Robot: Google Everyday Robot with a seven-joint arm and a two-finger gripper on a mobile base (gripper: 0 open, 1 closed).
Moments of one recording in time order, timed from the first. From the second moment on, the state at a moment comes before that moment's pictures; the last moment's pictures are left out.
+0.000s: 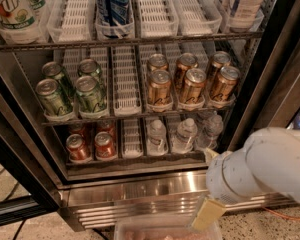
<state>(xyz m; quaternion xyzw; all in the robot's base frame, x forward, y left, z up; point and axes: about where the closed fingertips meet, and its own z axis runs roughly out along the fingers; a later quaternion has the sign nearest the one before) 0.380 -0.132 0.722 -0.58 0.79 0.04 0.21</state>
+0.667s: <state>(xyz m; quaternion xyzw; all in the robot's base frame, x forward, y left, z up) 0.386 -0.123 0.673 -0.57 0.79 0.03 0.23</state>
